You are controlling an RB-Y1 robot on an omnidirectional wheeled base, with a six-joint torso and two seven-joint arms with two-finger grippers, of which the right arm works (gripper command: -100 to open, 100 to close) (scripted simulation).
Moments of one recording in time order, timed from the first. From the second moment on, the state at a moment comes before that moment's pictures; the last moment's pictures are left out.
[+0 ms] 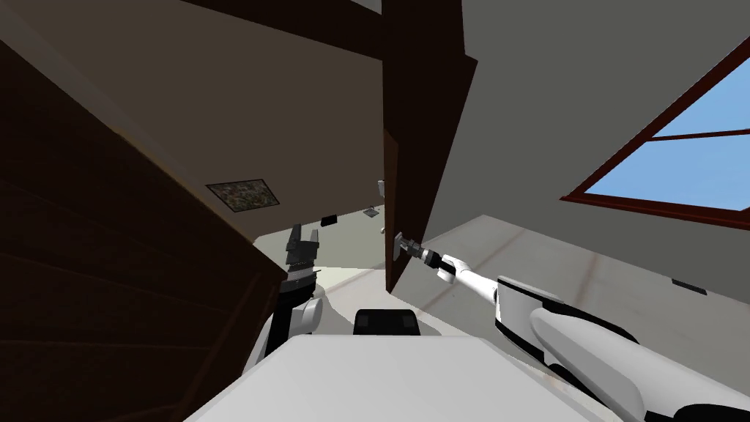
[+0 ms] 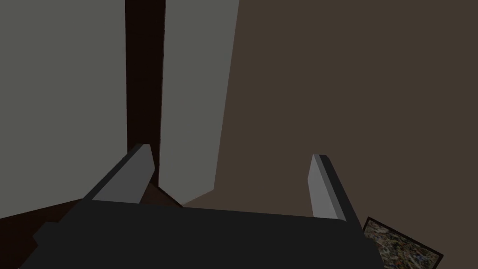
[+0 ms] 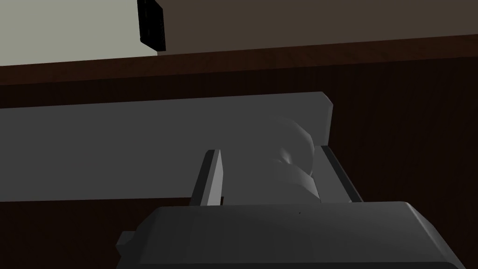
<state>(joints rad) -0.53 -0.58 0.94 -0.61 -0.16 -1.02 -0.69</state>
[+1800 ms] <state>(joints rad) -0.58 -0.60 1.09 -0.53 -0.17 -1.22 -0.73</state>
